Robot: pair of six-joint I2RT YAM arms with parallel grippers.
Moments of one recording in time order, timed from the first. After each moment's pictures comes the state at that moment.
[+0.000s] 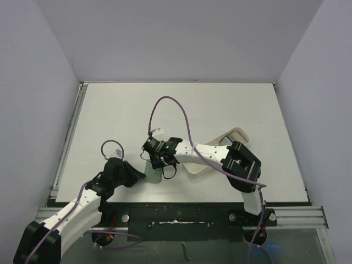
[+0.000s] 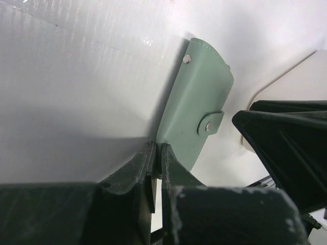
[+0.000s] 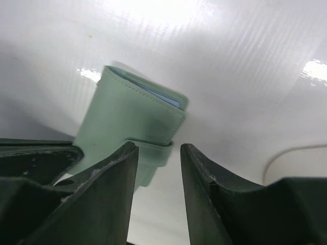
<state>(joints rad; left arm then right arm) -0.45 0.76 0.15 -0.13 0.13 -1.11 1.09 1.96 1.47 -0.66 0.29 0.68</state>
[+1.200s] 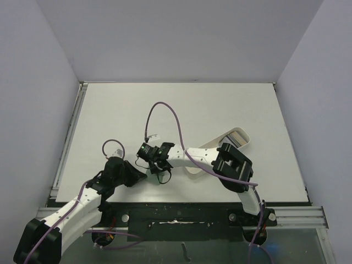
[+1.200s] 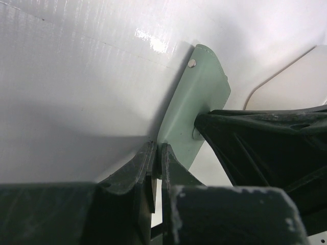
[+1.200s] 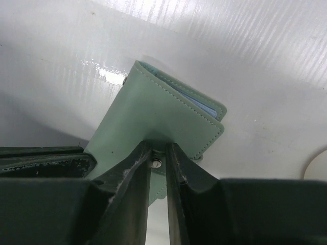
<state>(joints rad) -0.45 0.78 0.15 -0.12 0.15 -1.11 1.14 2.04 1.52 -0.67 0.27 0.77</state>
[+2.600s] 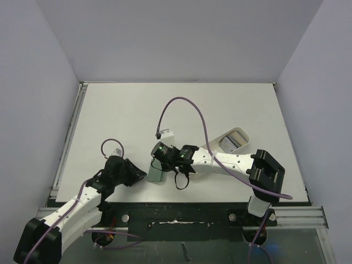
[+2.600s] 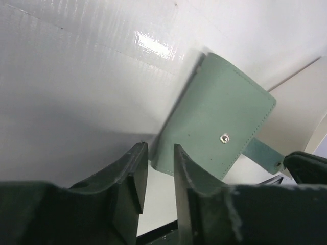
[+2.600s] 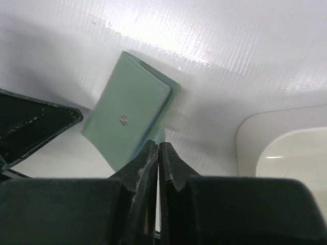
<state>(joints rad) -0.45 0.78 0.17 -0.16 0.12 -1.13 1.14 1.72 1.26 -0.57 0.38 0.70</state>
